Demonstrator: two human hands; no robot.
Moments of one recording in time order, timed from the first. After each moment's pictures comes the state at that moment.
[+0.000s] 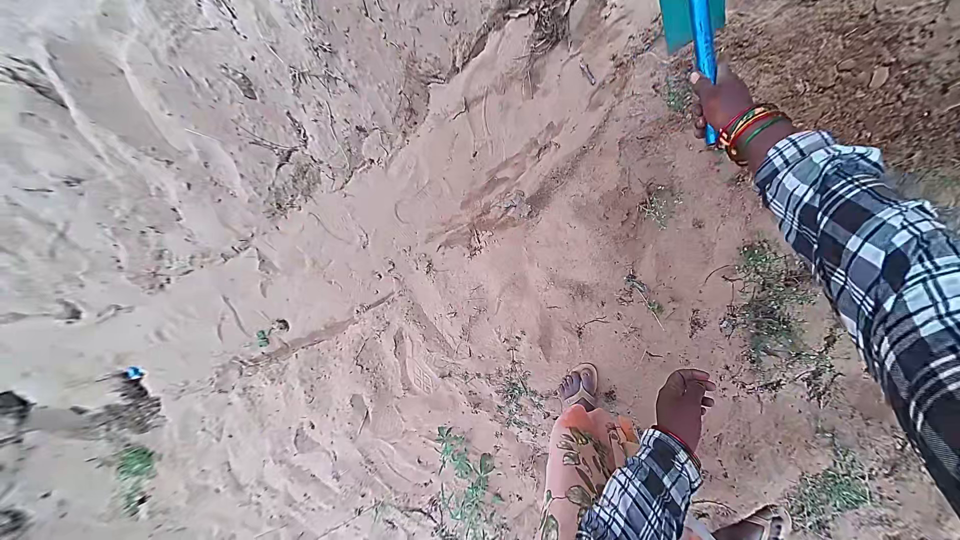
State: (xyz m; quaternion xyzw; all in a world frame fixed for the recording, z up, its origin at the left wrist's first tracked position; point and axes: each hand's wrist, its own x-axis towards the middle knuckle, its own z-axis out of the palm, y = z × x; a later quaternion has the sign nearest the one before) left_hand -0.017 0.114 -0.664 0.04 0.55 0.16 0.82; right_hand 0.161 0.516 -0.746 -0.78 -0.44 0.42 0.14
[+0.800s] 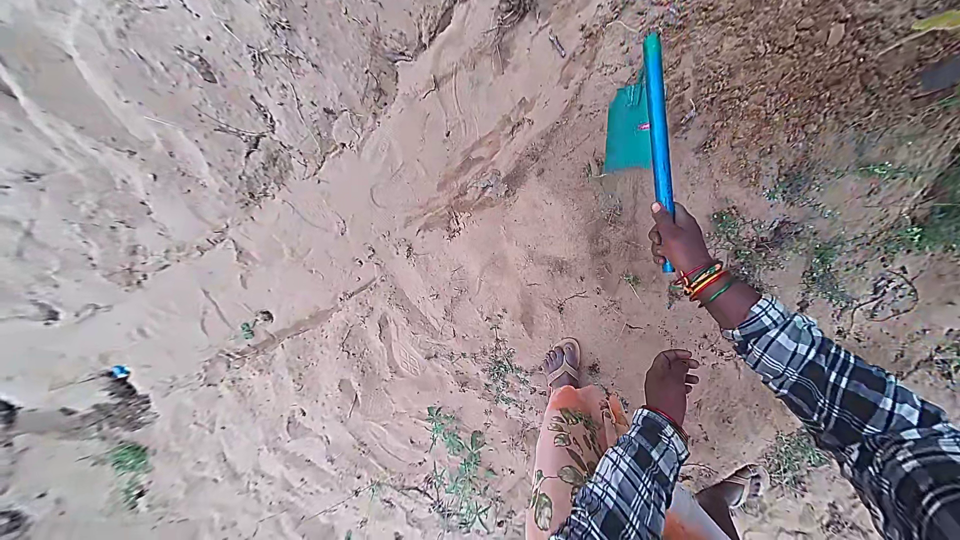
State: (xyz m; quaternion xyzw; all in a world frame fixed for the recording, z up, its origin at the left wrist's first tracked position) left_hand 0.012 0.073 -0.656 0.01 0.57 0.17 0.80; right_hand 0.111 0.258 -0.715 -0.75 -0.29 0.54 0.25
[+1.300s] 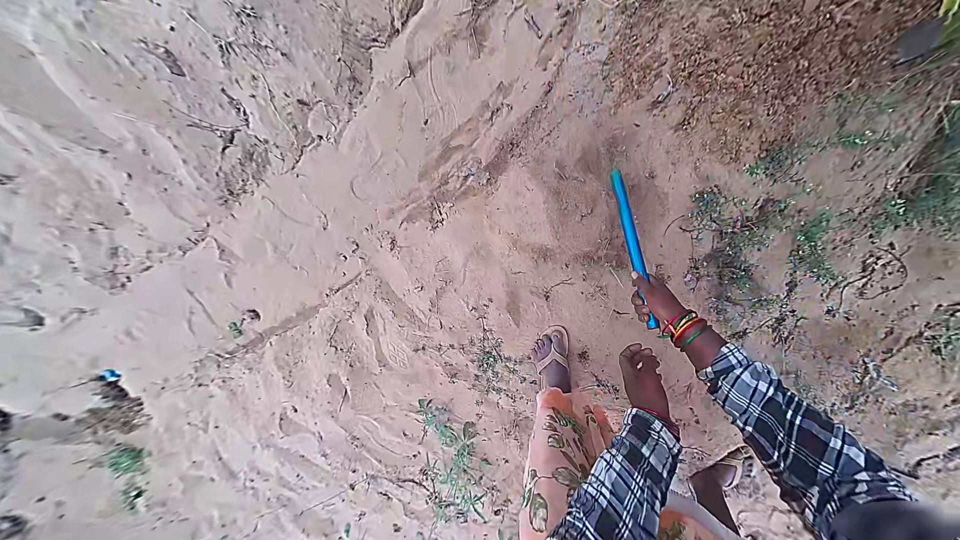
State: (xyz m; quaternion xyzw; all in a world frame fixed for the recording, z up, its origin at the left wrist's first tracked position) left_hand 0.031 0.029 -0.666 -0.04 0.68 0.23 0.69; right_hand 0.123 0.123 -0.764 -0.72 -0.08 0.67 0.17
